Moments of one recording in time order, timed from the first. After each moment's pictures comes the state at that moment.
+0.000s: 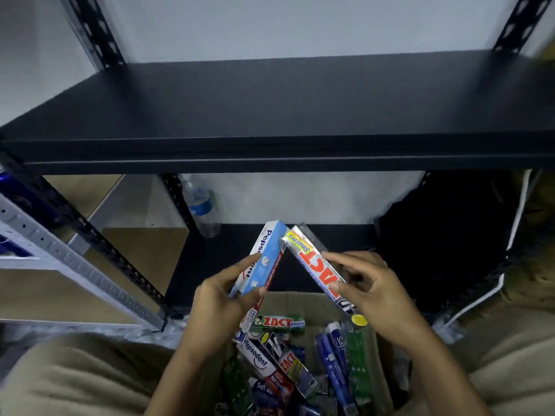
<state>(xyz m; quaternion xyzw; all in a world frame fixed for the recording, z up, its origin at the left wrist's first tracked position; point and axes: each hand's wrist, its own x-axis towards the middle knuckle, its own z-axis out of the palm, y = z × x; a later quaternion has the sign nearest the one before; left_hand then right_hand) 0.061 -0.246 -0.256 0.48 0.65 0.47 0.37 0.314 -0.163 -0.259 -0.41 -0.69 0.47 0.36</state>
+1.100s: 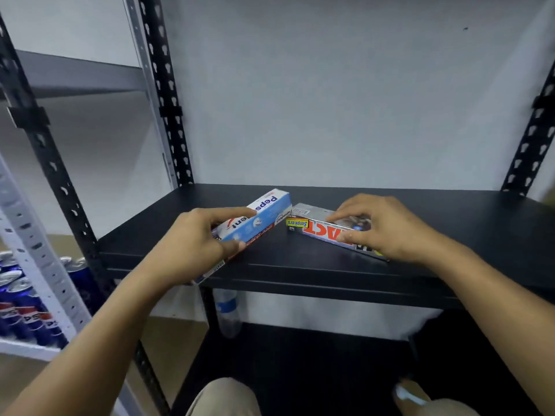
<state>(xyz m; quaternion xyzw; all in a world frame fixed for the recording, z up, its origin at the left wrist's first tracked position) -0.040 -0.163 -0.012 0.65 0.69 0.33 0.03 0.248 0.000 -0.023 -0.32 -0.90 0.12 0.26</state>
